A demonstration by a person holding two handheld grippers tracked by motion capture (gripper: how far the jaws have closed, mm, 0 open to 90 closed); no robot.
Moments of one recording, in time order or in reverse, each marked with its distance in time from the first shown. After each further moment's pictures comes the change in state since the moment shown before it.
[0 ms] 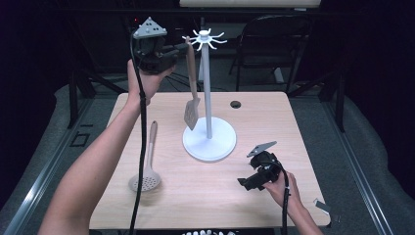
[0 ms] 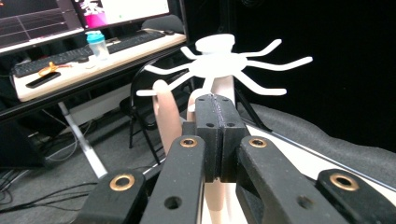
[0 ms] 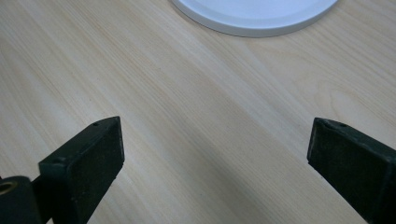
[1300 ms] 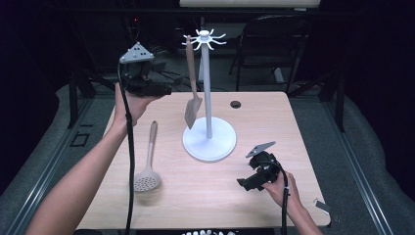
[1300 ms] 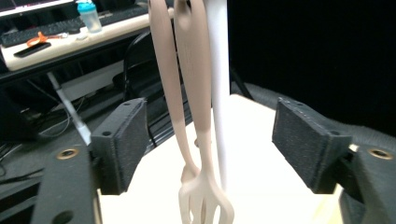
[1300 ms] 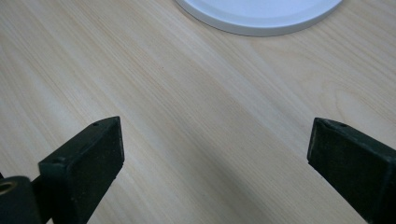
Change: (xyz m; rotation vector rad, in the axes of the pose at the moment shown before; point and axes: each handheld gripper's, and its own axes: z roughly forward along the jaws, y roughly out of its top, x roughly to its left) left arm -0.005 -0.051 -0.030 0.084 -0.024 -0.018; right arm 0.001 0.001 0.000 0.029 0.004 -0.012
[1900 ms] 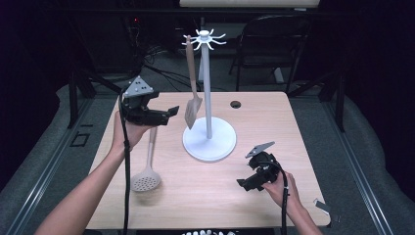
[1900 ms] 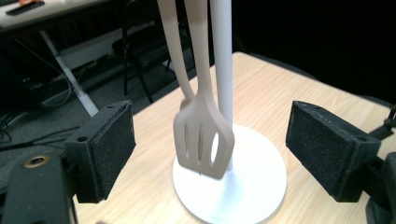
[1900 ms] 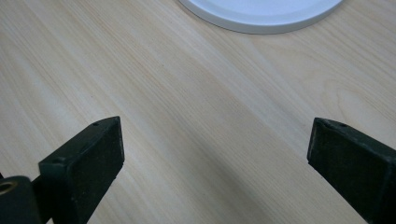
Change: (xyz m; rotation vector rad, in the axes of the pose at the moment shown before) left arm -0.010 -0.073 0.000 0.097 0.024 -0.010; right arm 0.001 0.000 0.001 0.014 -0.003 -0.002
